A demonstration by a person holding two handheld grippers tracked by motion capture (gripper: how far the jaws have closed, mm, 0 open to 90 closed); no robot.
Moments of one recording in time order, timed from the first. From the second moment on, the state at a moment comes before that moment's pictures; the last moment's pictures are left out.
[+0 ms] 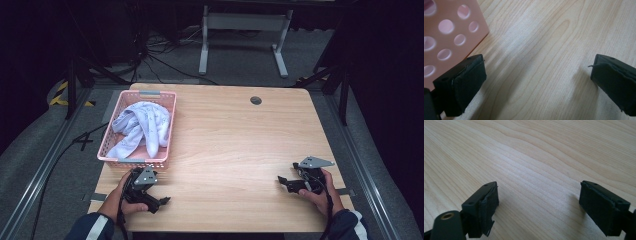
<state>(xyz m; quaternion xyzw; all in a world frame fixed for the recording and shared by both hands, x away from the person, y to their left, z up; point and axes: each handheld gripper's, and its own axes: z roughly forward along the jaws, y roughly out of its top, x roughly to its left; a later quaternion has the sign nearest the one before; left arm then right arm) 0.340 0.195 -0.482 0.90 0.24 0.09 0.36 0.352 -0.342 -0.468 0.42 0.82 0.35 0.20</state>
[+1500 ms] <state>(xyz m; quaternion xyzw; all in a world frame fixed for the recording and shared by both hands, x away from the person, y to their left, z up) 0.377 0.243 -0.353 0.84 0.35 0.23 0.34 0.351 -0.343 -0.468 0.42 0.81 0.35 0.20</state>
